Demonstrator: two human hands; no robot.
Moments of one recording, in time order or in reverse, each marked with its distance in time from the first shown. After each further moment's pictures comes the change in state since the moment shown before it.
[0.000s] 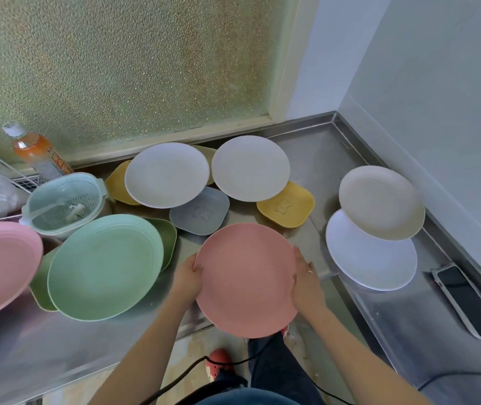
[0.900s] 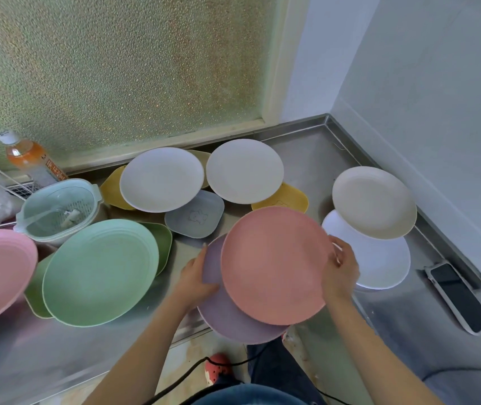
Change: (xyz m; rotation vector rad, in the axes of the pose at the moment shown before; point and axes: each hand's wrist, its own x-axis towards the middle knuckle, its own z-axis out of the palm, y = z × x) left_hand 0.003 0.002 0.001 0.257 -0.207 0.113; right_hand -0.011 -0.009 -0.066 0.735 0.598 0.122
